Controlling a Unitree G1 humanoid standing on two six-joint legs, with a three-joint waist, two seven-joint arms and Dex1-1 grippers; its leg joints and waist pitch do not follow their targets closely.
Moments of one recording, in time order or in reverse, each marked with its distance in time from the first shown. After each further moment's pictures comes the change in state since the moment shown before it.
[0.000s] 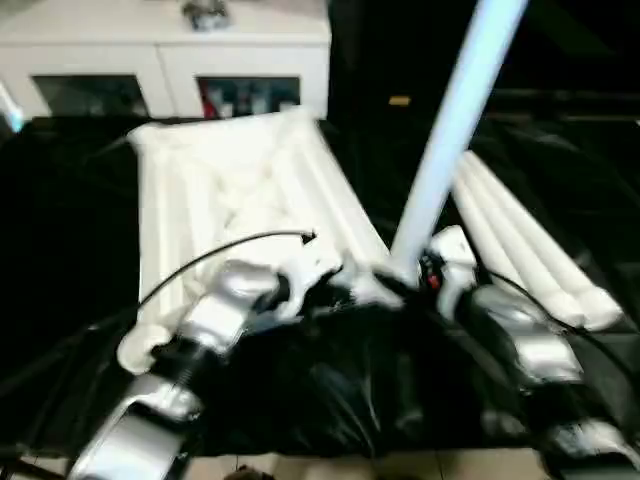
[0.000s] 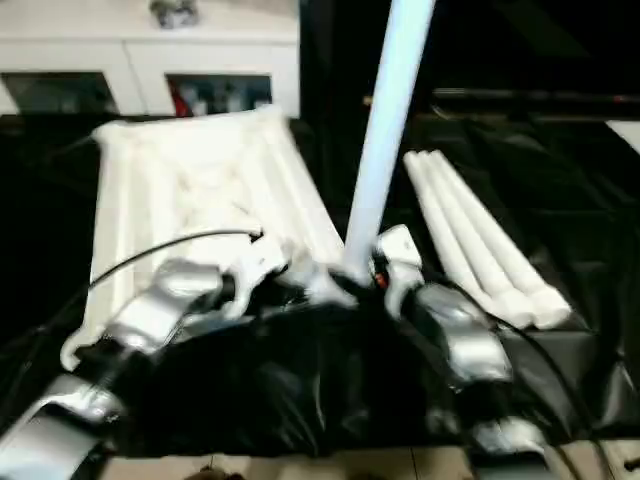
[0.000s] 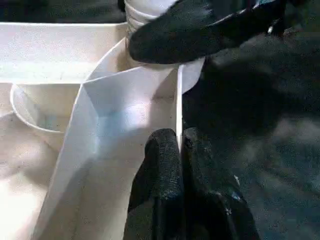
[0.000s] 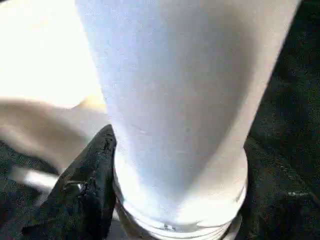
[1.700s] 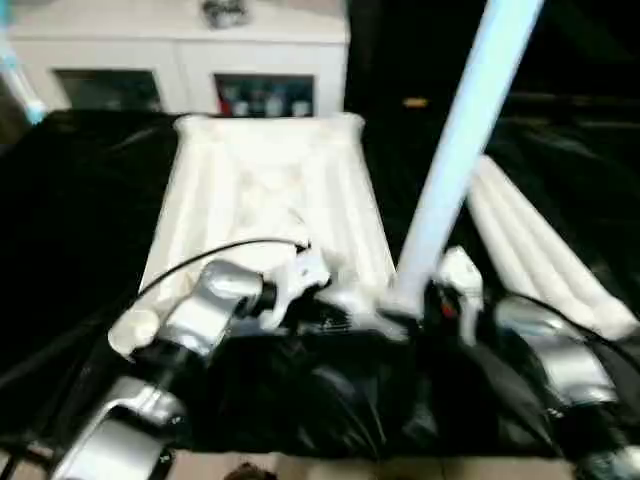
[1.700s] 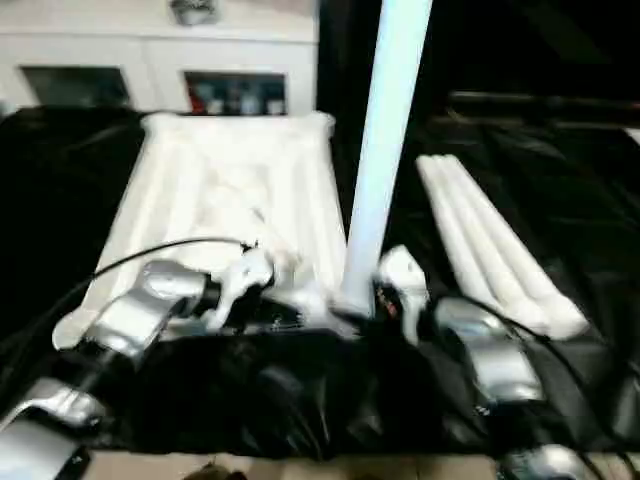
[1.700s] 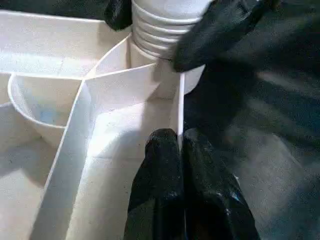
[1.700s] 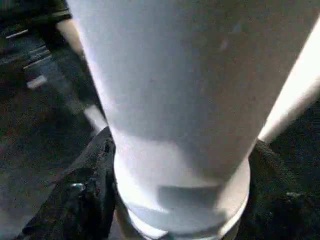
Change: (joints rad) left arm 0.040 0.105 -0.015 -0.034 -0.038 -0.082 -0.273; right arm 0.130 -0.131 0.072 -0.194 0.001 0.020 0.315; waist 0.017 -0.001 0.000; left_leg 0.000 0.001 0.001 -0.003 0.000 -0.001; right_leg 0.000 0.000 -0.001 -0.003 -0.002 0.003
